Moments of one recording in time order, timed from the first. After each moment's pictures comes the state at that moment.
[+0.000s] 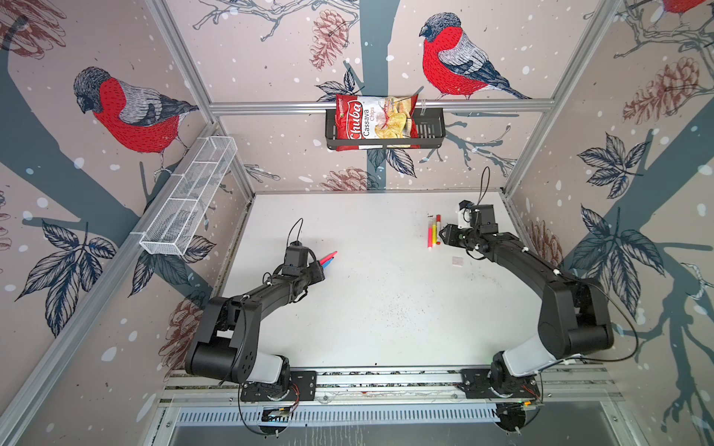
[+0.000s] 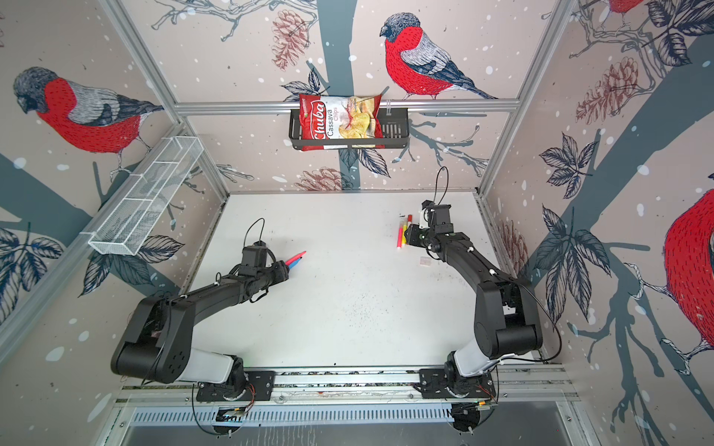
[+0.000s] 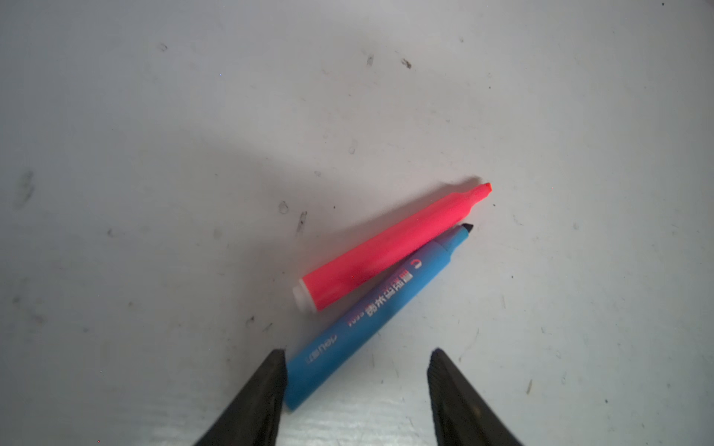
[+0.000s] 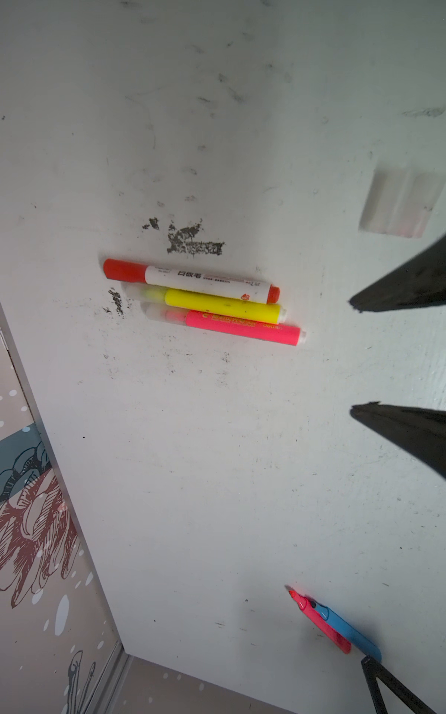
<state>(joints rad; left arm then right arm) -0.17 1.44 0.57 -0.01 0.08 -0.47 0.20 1.55 1.04 -0.26 -0.24 0.27</state>
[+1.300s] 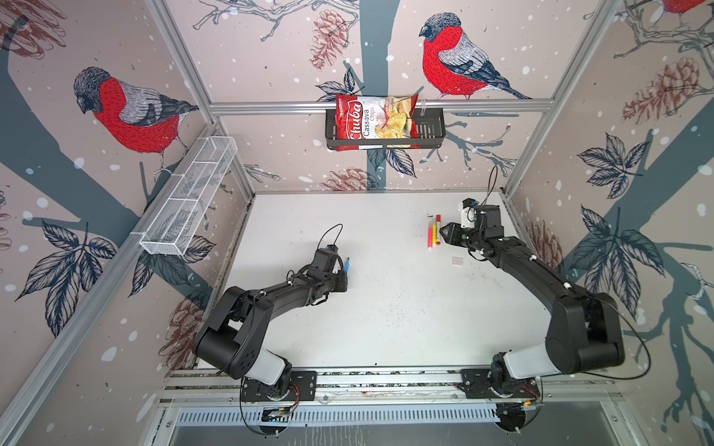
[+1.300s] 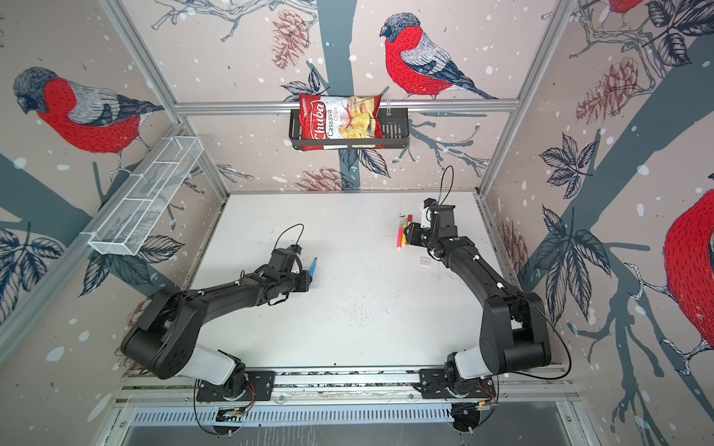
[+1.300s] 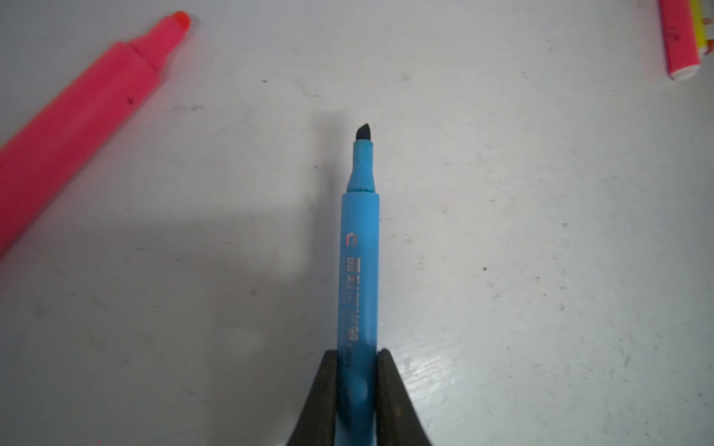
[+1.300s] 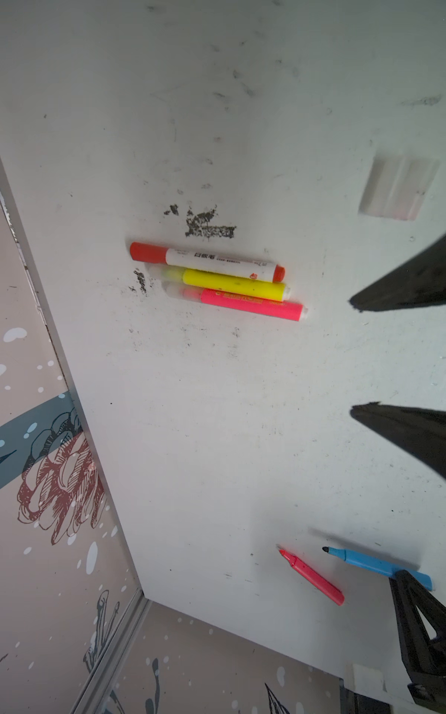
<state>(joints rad) -0.46 1.48 0.62 -0.02 0.14 -0.39 0.21 1.45 0.99 -0.22 -0.29 0.30</state>
